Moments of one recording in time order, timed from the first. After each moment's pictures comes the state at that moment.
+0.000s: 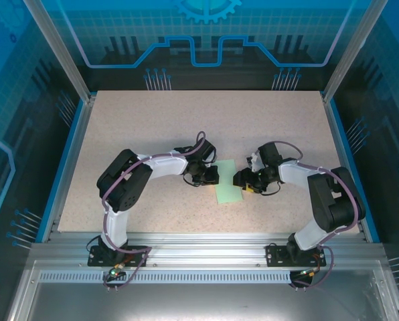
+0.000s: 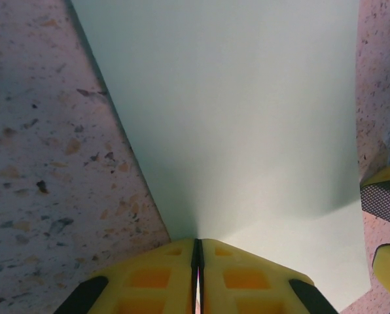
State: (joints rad) left arm -0.67 1.98 1.22 -0.39 0.36 -0.69; right arm 0.26 1.60 0.73 -0.38 -0.58 0.47
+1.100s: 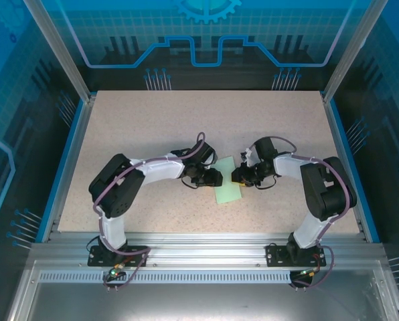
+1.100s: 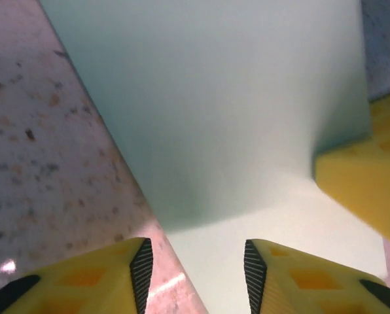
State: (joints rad) left arm -0.71 1.87 1.15 -0.38 0.32 -0.64; right arm 0.27 1.71 0.83 -0.36 -0.69 0.43
